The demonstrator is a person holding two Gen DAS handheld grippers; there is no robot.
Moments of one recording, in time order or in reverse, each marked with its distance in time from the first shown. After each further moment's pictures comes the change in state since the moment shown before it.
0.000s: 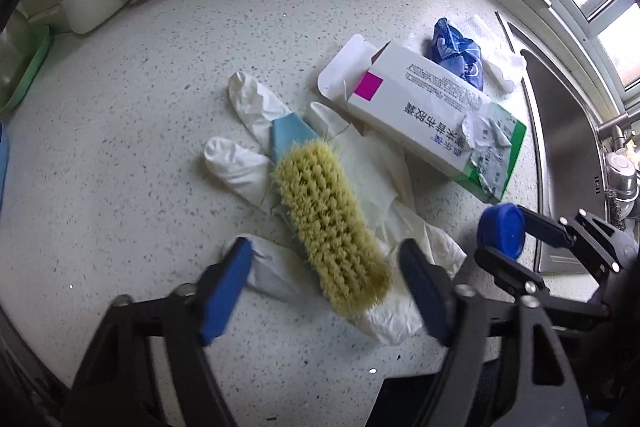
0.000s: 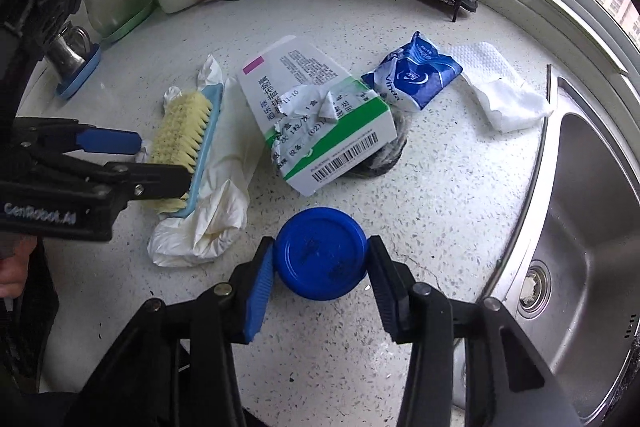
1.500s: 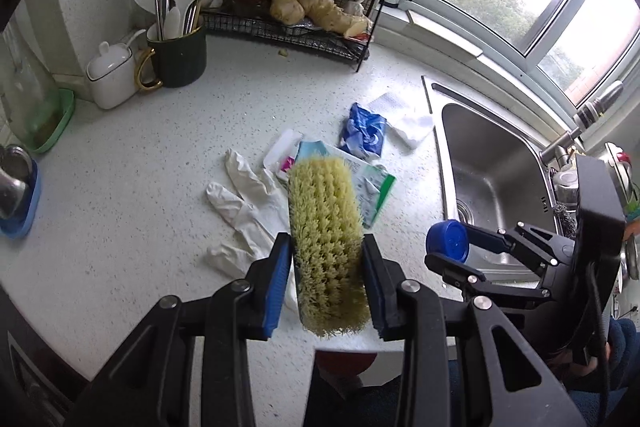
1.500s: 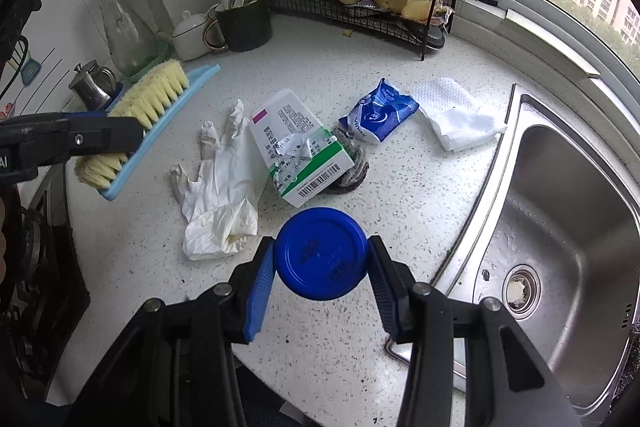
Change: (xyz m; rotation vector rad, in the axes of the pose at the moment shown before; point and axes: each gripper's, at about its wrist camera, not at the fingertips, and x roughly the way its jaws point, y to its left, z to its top) left arm -0.113 -0.039 -0.032 0.050 -0.250 -0.097; right arm -0.068 -0.023 -0.023 0.024 -0.135 0.030
